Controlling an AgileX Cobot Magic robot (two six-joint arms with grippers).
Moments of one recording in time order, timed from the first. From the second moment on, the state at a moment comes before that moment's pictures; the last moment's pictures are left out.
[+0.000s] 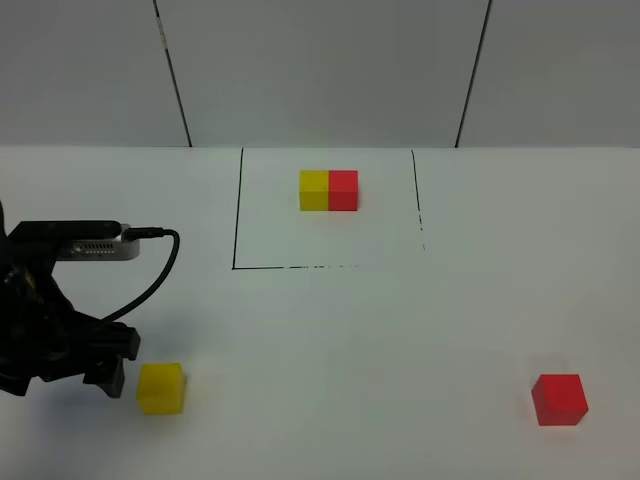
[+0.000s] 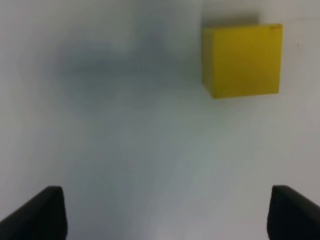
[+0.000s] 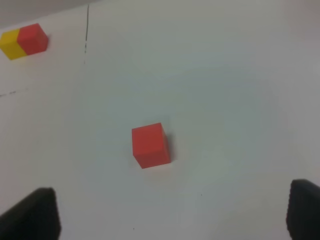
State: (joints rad) left arm -0.26 1.51 -0.92 0.00 0.91 -0.20; right arm -0.03 -0.01 -0.49 0.08 1.06 0.05
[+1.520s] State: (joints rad) left arm -0.35 1.83 -0.93 -0.09 0.57 -0.21; right arm -0.03 -0.01 -0.49 0.08 1.06 0.05
